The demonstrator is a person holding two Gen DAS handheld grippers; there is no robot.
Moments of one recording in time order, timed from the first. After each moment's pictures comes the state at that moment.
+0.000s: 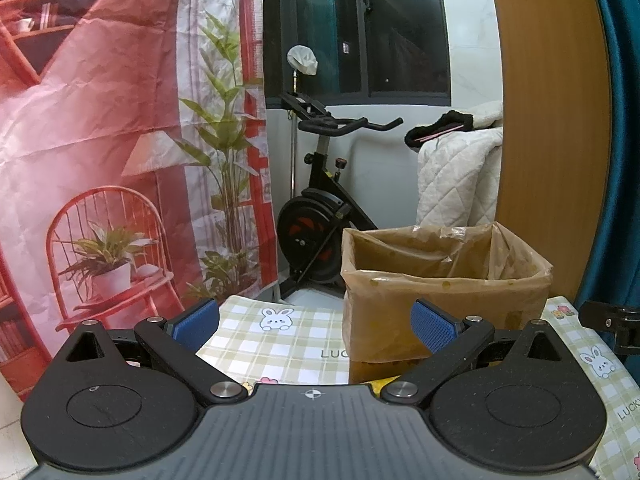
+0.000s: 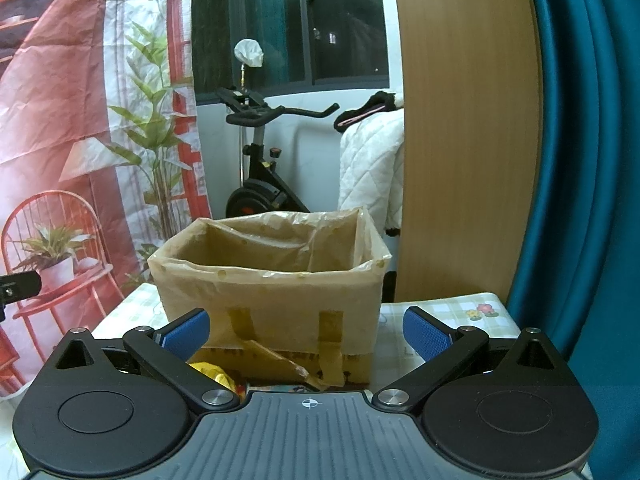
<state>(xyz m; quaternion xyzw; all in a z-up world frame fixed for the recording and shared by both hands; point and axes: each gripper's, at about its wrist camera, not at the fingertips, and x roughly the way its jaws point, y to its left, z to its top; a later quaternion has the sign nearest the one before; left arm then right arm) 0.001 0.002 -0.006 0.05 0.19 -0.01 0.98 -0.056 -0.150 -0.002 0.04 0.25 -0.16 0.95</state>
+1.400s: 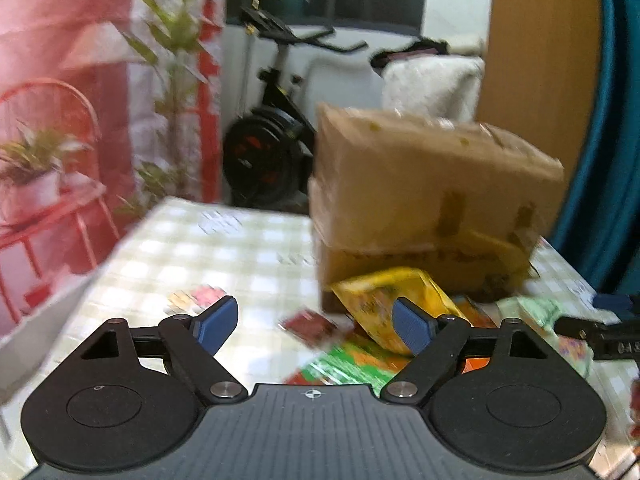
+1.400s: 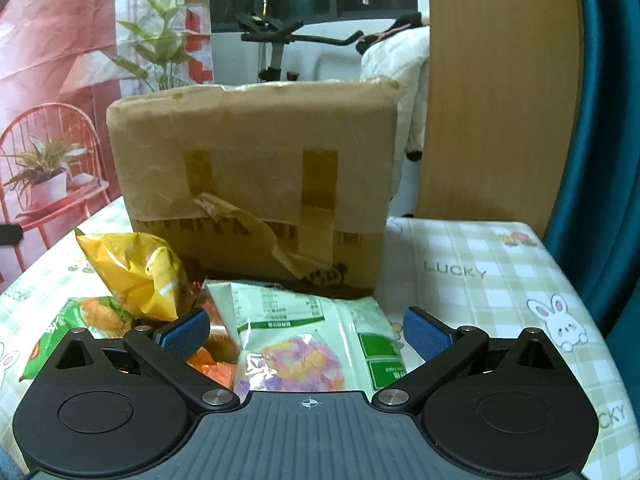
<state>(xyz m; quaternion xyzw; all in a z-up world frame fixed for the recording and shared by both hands) 0.055 0.041 -0.137 0.00 0.28 -0.12 0.95 -0.031 -0.194 -0.163 0.03 0.33 -0.12 0.94</state>
